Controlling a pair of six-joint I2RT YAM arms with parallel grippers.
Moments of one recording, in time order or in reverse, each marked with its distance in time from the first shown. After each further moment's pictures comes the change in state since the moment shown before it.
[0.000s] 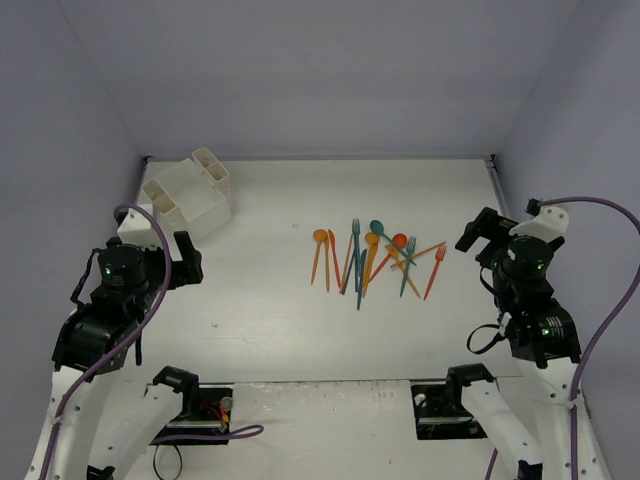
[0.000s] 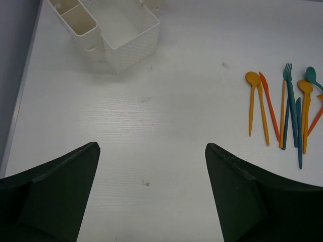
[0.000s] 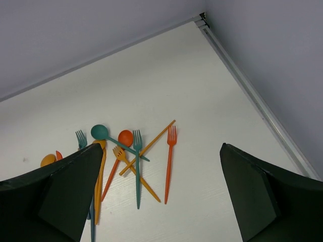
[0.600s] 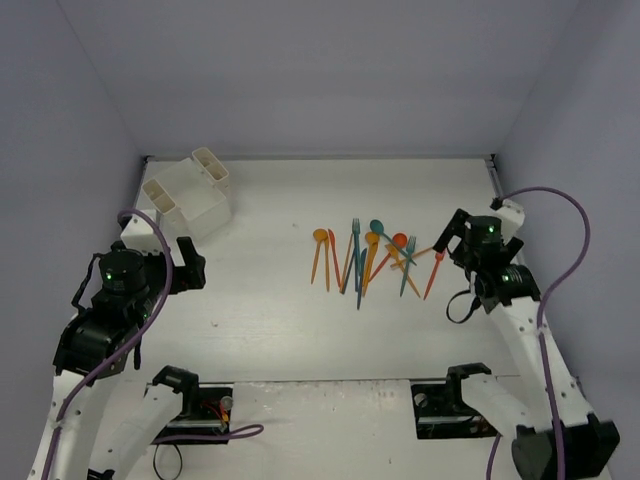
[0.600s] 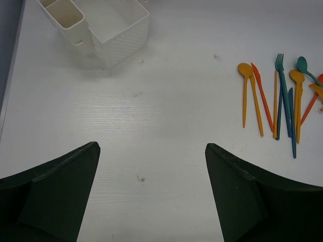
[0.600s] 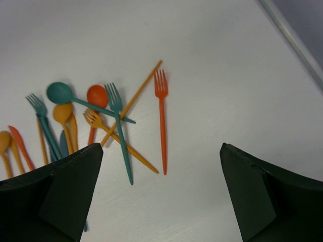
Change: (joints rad) left arm 0.000 -0.035 -0.037 -0.001 0.051 0.000; right arm -0.001 0.298 -0.137 -0.005 0.007 0.215
